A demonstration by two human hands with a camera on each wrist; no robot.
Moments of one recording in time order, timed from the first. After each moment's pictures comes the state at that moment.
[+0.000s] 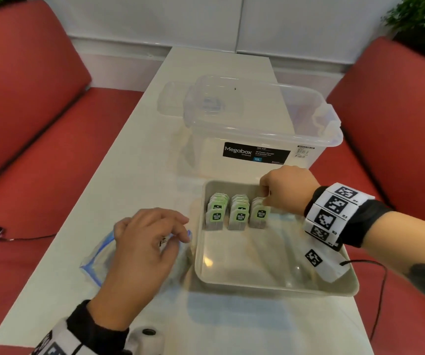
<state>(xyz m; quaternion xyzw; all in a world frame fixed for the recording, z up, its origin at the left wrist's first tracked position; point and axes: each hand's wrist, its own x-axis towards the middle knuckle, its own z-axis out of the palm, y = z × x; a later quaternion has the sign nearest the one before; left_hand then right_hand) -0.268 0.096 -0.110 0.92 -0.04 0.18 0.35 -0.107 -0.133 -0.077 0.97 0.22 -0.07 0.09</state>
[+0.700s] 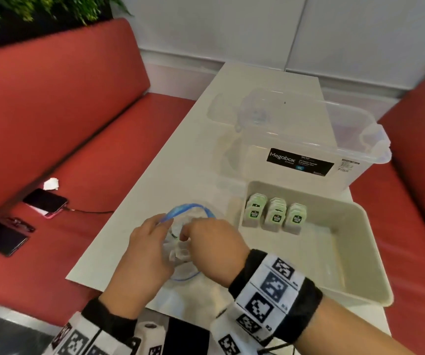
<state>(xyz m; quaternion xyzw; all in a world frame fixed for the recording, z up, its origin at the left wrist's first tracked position) -0.327 0.149 -0.148 0.95 0.12 0.07 0.28 -0.259 0.017 -0.083 0.89 0.42 -0.12 -0.10</state>
